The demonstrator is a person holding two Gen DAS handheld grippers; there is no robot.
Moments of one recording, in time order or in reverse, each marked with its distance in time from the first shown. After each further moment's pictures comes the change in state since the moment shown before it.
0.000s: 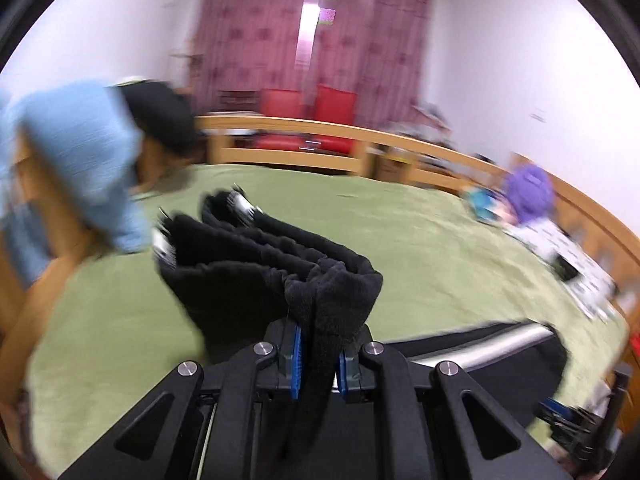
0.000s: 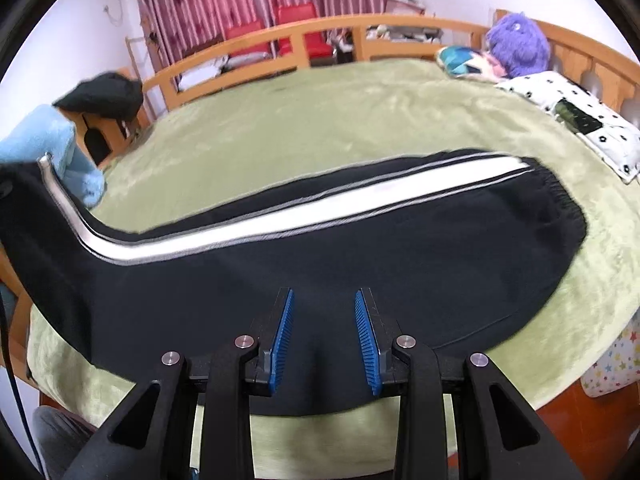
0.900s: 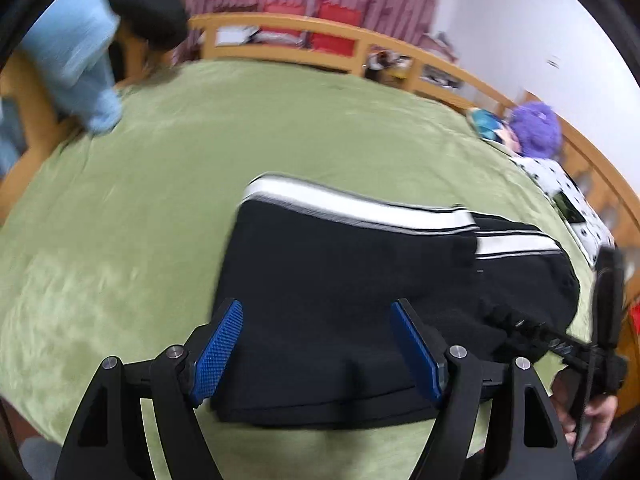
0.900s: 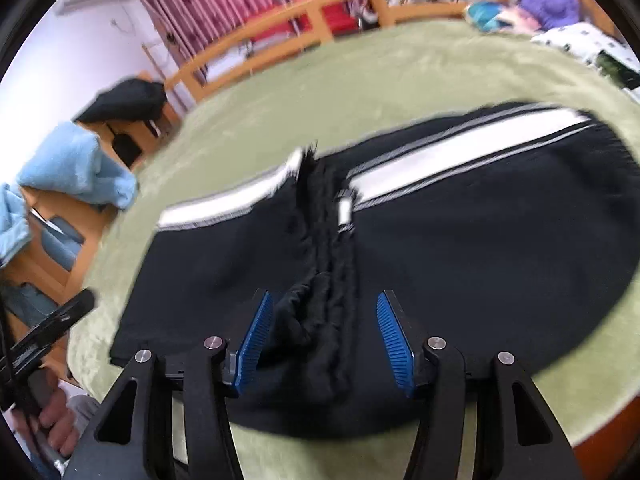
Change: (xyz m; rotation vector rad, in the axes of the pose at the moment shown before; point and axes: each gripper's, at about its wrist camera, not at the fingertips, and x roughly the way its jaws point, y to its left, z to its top) left arm 0.041 0.021 -0.130 -0.130 0.304 0.044; right arm 0.096 0.006 0.003 0.027 0.197 0.229
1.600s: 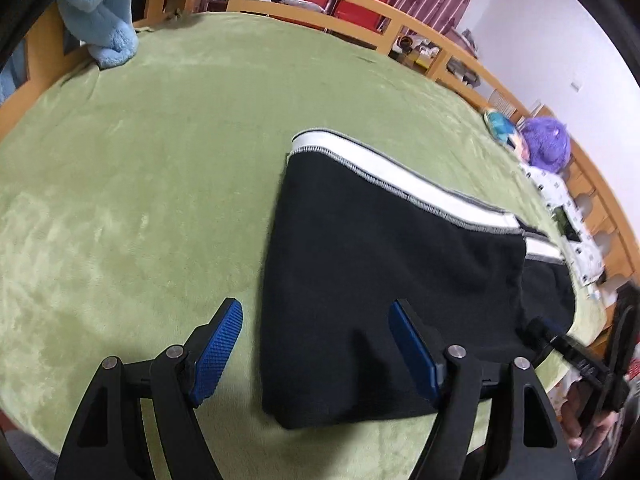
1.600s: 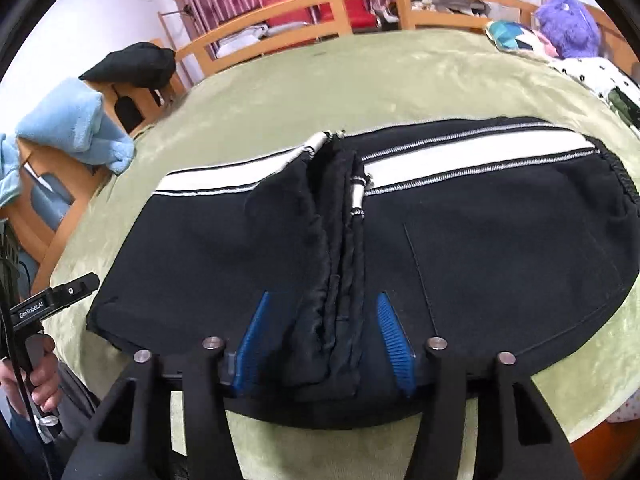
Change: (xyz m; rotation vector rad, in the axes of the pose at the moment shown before) left arm 0.046 0.052 -0.006 -0.109 0.092 -0.090; right arm -0.010 0.009 -0.018 -0.111 0.004 -0.100
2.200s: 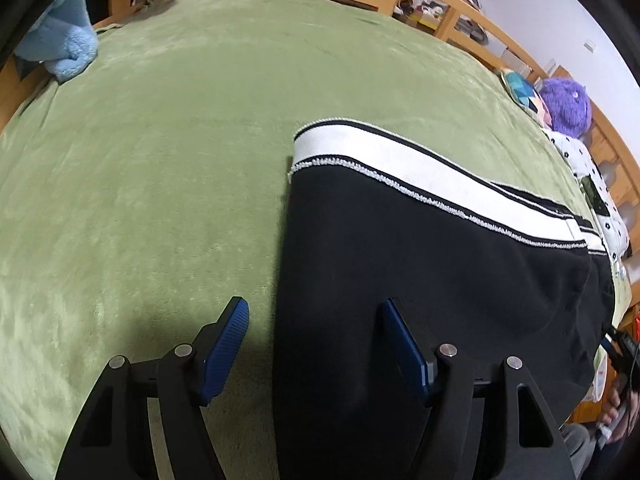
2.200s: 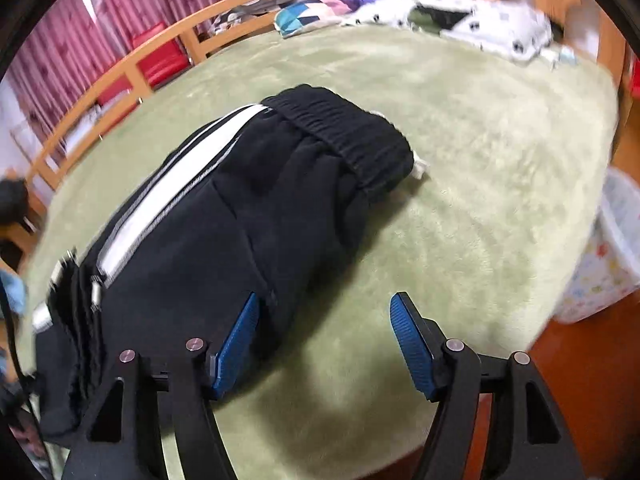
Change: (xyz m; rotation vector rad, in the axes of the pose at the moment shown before) left arm 0.088 -0.003 0.054 0.106 0.136 0.080; right arm -0.050 -0.233 -0.025 0.534 -0.113 -0.267
